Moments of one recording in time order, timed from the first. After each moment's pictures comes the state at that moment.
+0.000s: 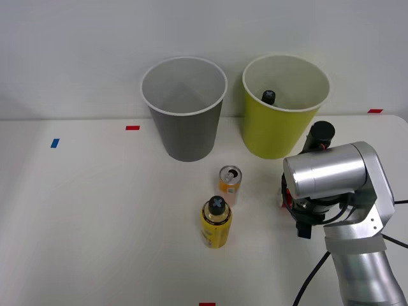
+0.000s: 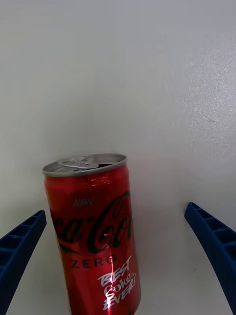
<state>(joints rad) -0.31 -0.05 0.08 -1.84 0.17 1.73 -0.39</state>
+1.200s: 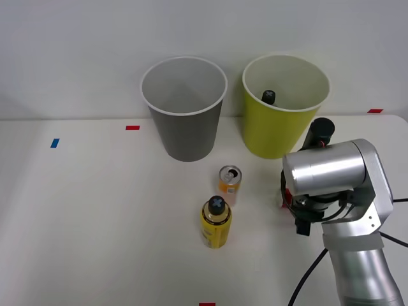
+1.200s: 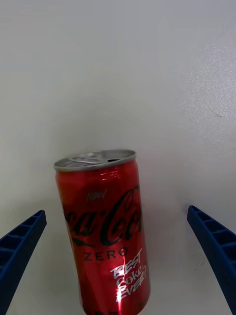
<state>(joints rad) -0.32 -0.03 0.06 -1.84 0.19 1.73 -0.38</state>
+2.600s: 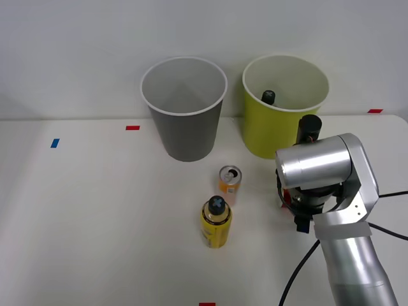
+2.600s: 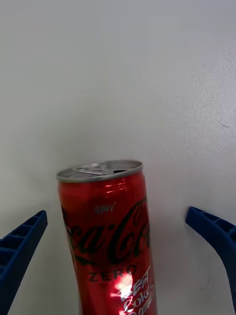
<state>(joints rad) -0.38 -0.02 0.05 -1.72 0.25 1.73 -0.37</state>
